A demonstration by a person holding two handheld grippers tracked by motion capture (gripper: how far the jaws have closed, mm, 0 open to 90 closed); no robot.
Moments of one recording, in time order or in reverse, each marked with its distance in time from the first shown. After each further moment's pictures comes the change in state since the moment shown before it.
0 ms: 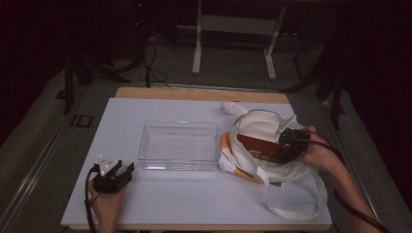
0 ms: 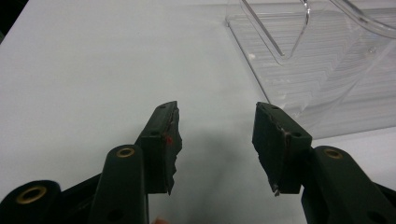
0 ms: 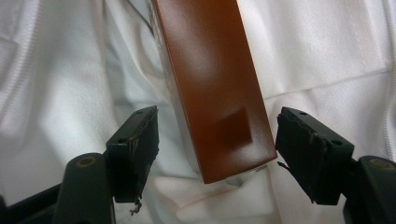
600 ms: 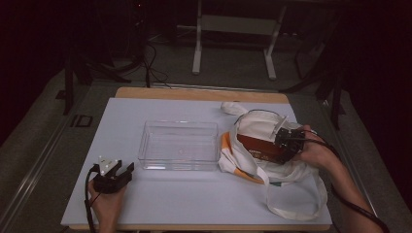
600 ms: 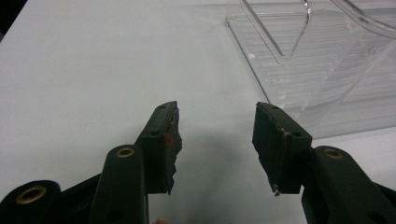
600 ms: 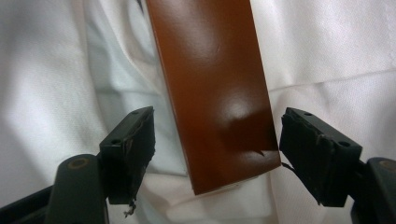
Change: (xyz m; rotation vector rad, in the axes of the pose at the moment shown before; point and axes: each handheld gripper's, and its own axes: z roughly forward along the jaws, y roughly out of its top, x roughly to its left) left arm 0.000 0.000 0.000 0.000 -0.001 0.000; right arm -0.006 0.006 0.018 0.095 0.016 -0.029
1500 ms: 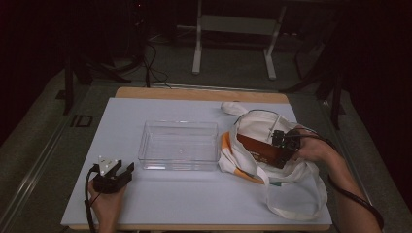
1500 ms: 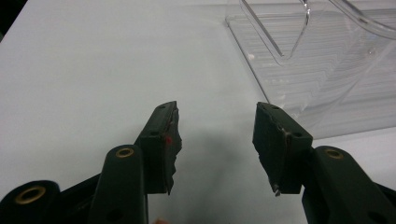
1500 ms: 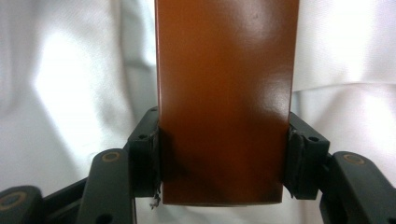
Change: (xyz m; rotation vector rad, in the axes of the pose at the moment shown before) left arm 0.000 0.000 0.000 0.000 -0.001 0.000; right arm -0.008 0.007 0.017 0.130 0.203 -0.079
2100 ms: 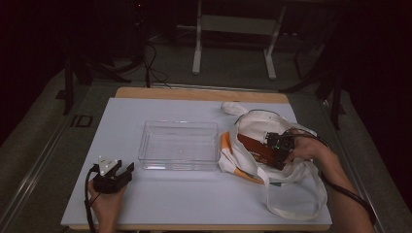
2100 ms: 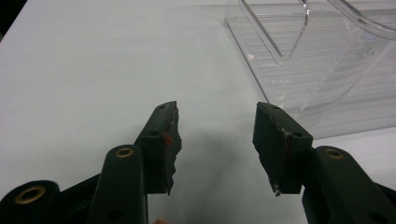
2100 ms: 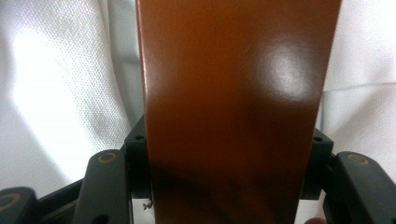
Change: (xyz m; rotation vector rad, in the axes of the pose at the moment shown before) left arm 0.000 0.000 0.000 -0.003 -0.002 -0.001; right arm -0.006 0.013 0.018 0.108 0.049 0.016
